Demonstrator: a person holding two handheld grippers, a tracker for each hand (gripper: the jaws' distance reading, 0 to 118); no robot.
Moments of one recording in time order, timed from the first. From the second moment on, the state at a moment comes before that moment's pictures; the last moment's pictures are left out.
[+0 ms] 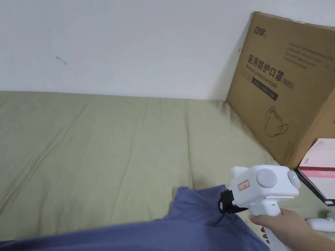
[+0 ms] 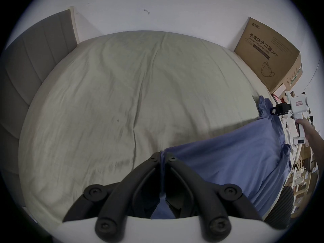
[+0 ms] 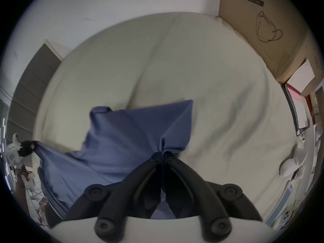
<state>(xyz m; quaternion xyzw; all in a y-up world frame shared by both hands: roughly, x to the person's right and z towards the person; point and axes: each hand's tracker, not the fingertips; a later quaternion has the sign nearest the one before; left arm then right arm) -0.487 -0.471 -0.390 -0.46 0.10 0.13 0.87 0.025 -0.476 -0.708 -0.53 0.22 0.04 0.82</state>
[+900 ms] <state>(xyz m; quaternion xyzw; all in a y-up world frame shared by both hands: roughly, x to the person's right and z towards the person) -0.460 -0.420 -0.258 -0.46 0.05 0.17 0.87 0.159 -0.413 -0.464 -0.51 0.22 -0.05 0.83</state>
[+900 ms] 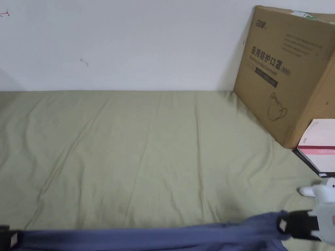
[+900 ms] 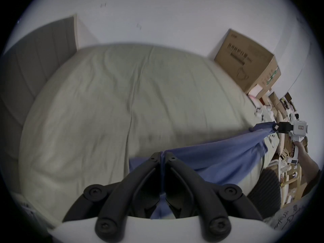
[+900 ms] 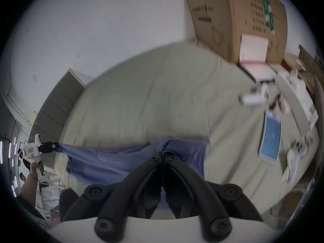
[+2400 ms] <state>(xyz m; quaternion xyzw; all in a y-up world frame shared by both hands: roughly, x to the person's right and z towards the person) -0.479 -0.383 -0.202 -0.34 0.04 0.33 0.88 0.057 -0.322 -0.354 -0.21 0.30 -0.03 0.93</state>
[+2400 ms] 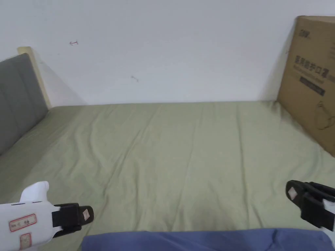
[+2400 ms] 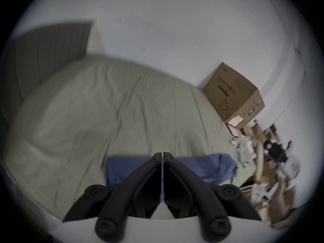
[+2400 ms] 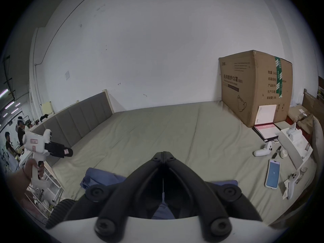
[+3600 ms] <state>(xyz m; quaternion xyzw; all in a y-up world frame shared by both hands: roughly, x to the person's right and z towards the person) -0.504 -0.445 -0.214 -0.47 0.16 0.13 0.86 0.013 -0.329 -0.385 -0.29 0.32 -0.05 0.90</state>
